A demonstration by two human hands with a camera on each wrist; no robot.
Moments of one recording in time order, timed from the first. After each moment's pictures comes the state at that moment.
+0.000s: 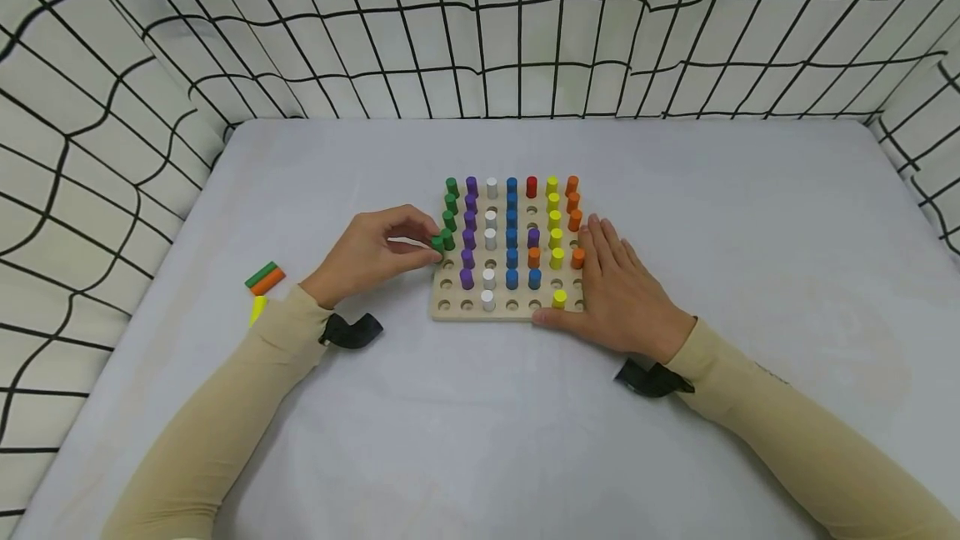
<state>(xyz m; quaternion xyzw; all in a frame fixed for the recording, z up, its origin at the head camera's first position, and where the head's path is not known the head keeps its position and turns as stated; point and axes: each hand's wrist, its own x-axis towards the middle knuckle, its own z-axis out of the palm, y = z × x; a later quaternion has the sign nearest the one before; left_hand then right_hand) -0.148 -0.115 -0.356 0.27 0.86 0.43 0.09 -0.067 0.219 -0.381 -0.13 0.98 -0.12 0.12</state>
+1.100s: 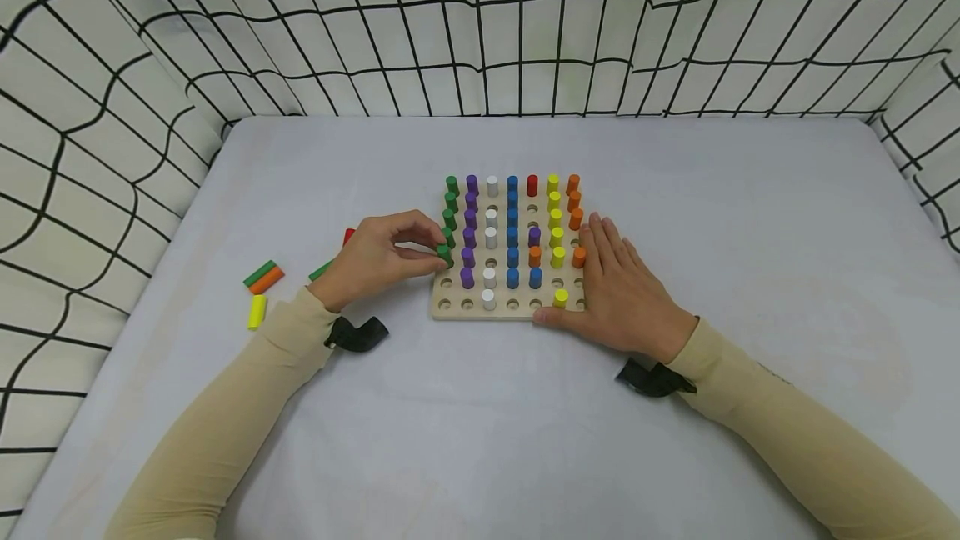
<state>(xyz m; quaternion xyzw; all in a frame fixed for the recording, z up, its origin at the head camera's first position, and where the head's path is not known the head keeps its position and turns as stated) -0.144 -0.110 -0.360 0.26 0.84 0.46 0.12 -0.067 0.220 -0.380 -0.13 0.98 -0.13 0.12</state>
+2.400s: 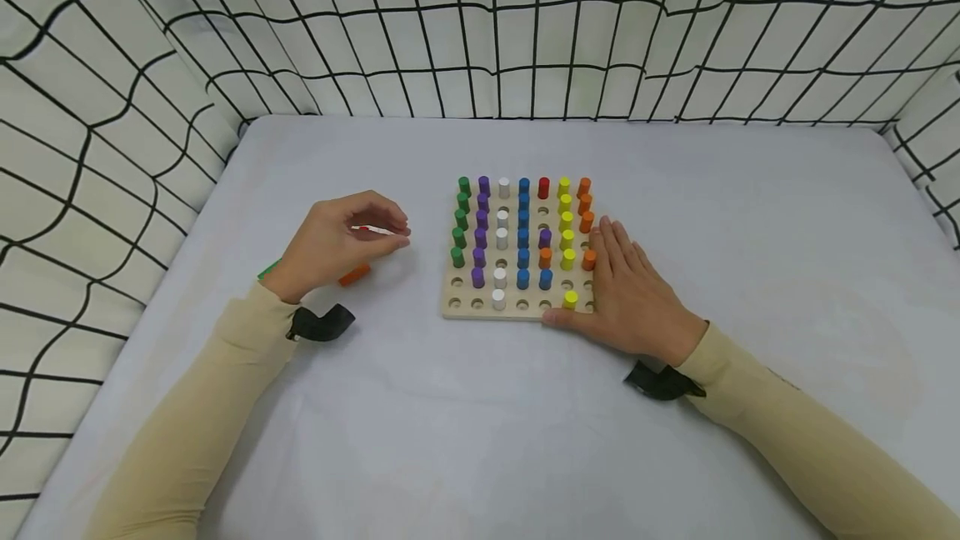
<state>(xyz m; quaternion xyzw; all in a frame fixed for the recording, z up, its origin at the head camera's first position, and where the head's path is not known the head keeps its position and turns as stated) -0.141 -0.157 -0.334 0.21 0.87 0.44 0.03 -0.067 0.218 -0.383 -0.12 0.98 -0.12 0.13</state>
